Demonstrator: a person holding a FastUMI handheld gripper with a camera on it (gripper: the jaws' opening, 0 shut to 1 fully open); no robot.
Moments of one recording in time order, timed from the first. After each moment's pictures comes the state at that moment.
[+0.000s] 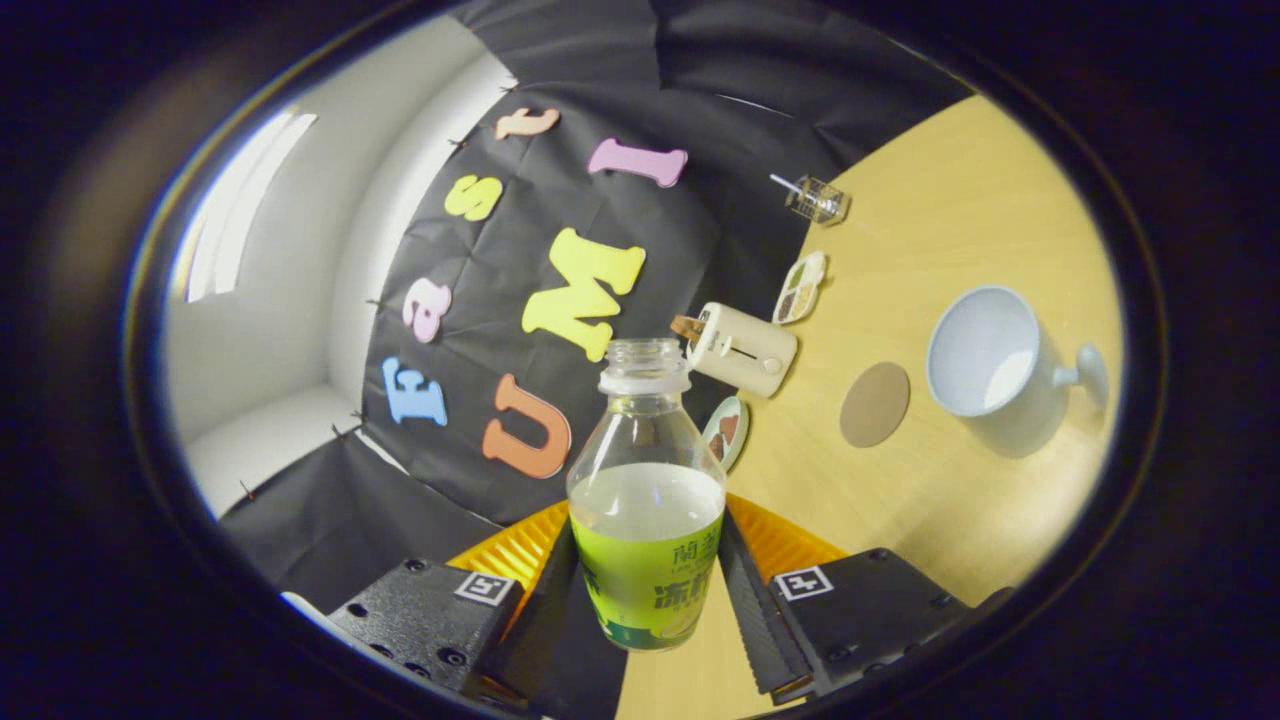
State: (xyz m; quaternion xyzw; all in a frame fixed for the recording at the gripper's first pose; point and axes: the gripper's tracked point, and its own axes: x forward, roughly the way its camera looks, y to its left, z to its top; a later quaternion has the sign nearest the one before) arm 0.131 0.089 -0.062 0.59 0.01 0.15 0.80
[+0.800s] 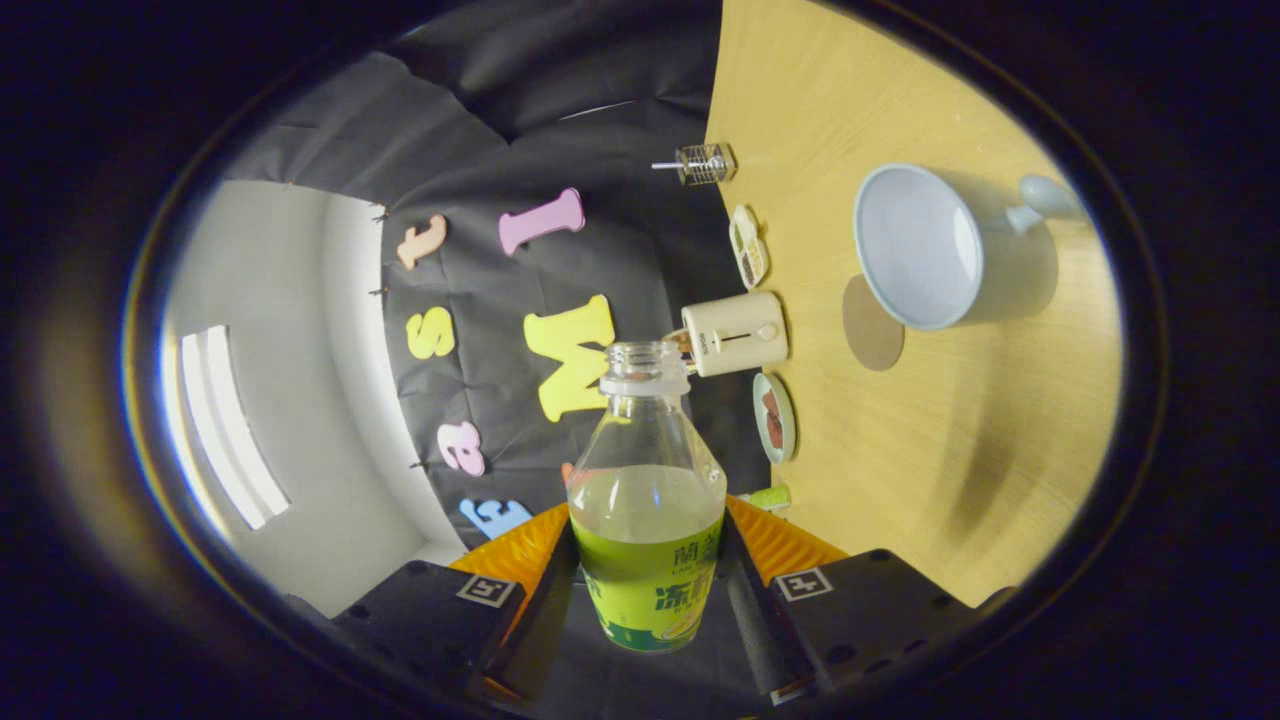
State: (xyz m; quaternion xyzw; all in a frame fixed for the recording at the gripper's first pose) arm 0.126 0.059 -0.033 0.76 -0.02 0.19 0.62
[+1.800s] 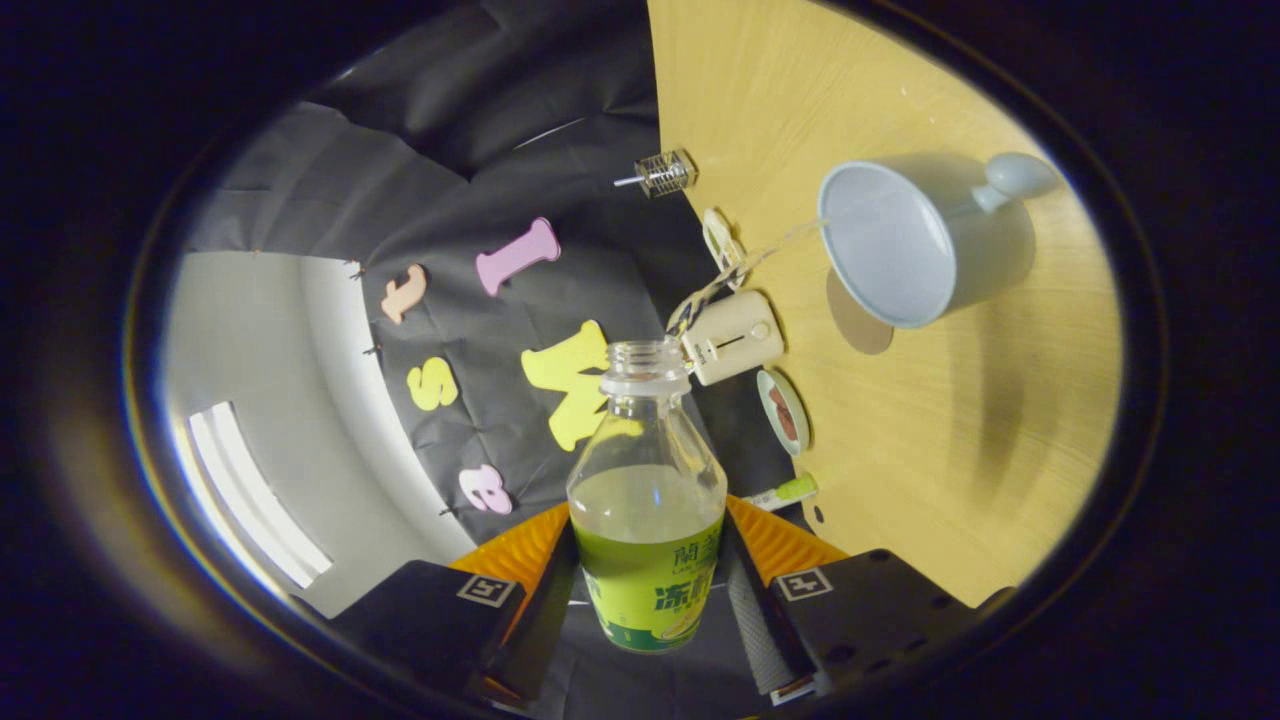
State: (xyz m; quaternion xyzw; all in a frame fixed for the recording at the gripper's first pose) arm 0.124 0.033 -0.036 0.82 -0.03 0.19 0.54
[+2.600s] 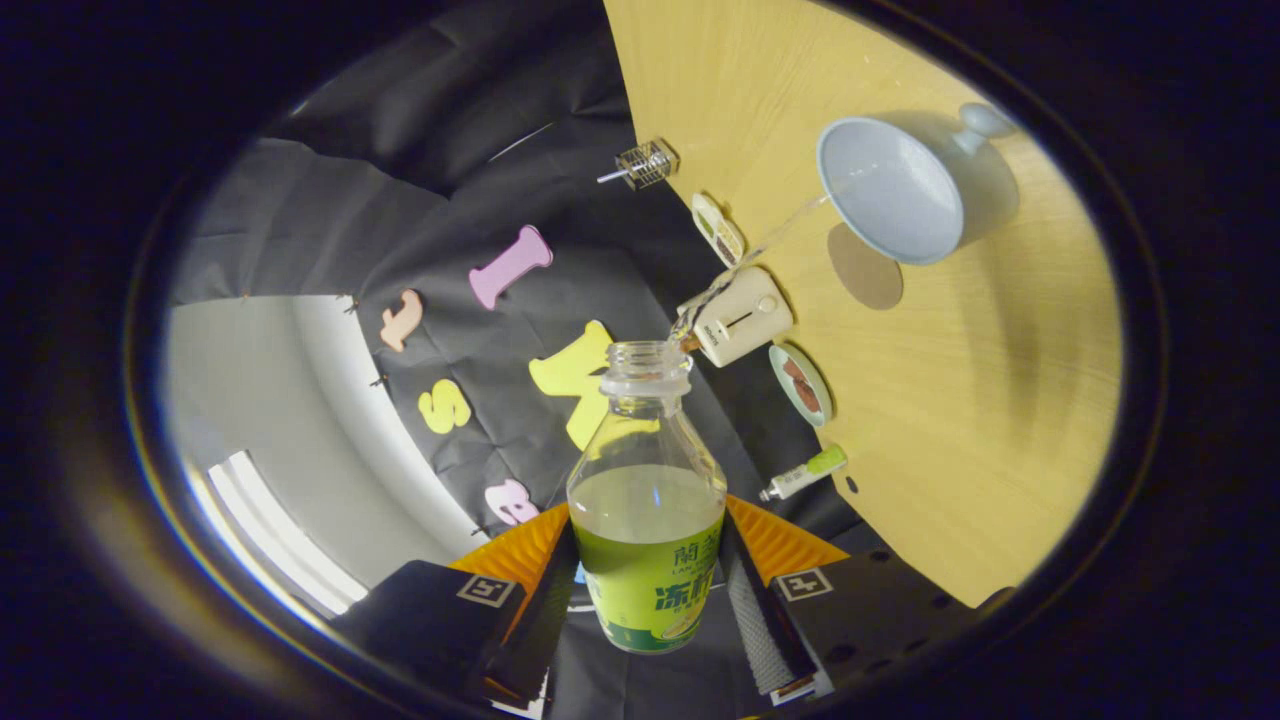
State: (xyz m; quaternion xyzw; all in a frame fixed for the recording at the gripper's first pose) arm 0.119 0.030 -0.004 0.85 -0.03 0.21 0.48
